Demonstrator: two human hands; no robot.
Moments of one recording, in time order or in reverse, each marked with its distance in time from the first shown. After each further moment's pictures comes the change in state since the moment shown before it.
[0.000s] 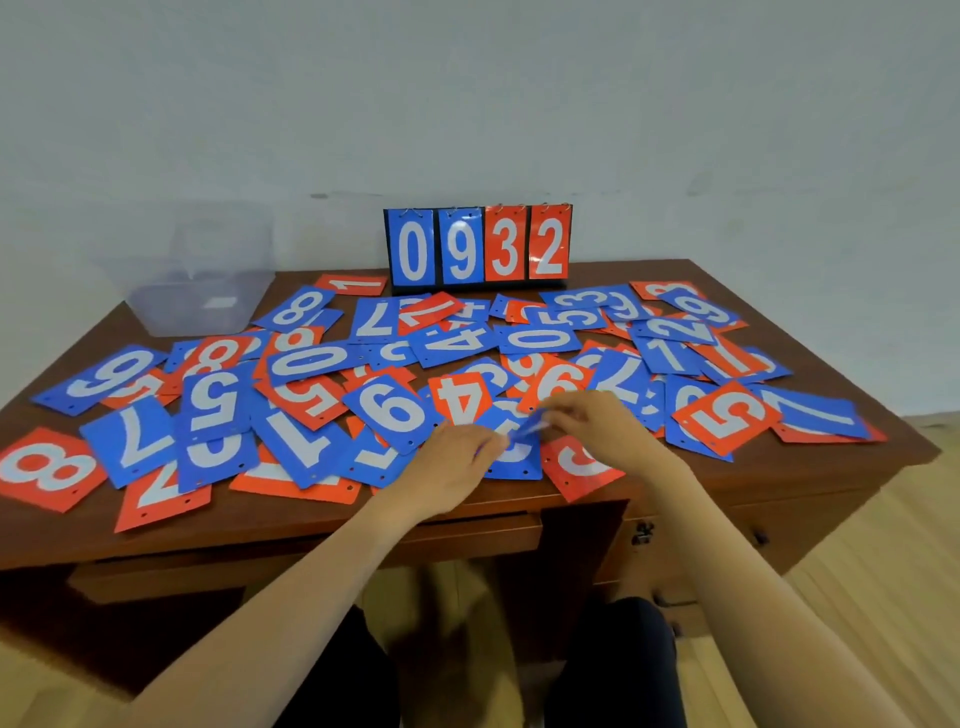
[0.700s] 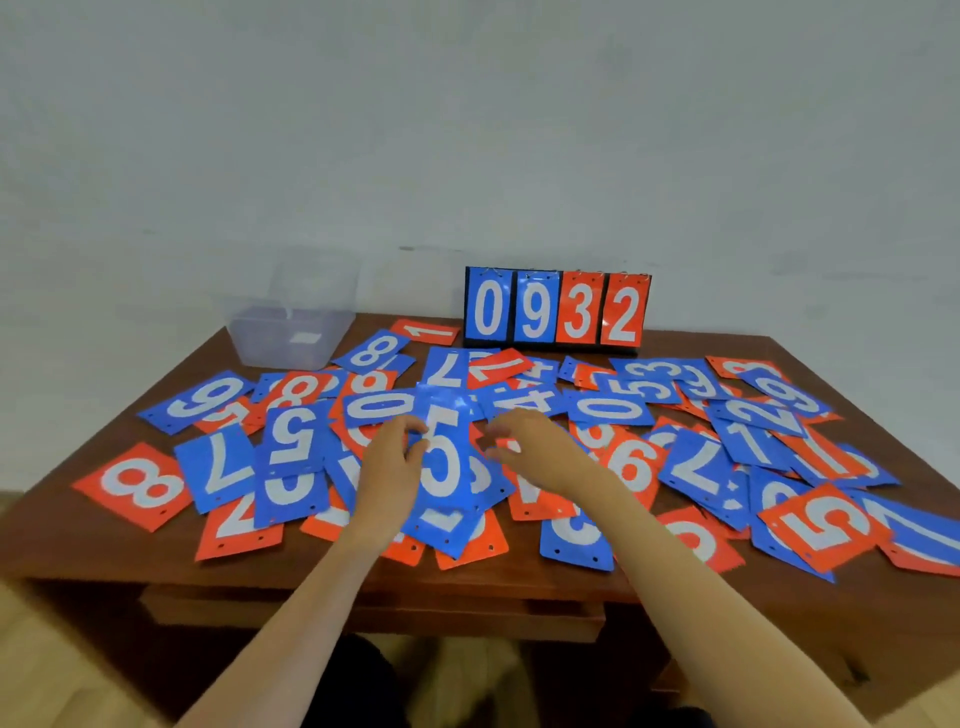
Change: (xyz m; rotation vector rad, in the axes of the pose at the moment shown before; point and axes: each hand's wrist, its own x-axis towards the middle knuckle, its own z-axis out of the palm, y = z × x) left_hand -0.027 -0.067 -0.081 -0.339 0.726 -0.366; right_hand 0.097 -0.092 0.055 -0.205 -0.128 -0.231
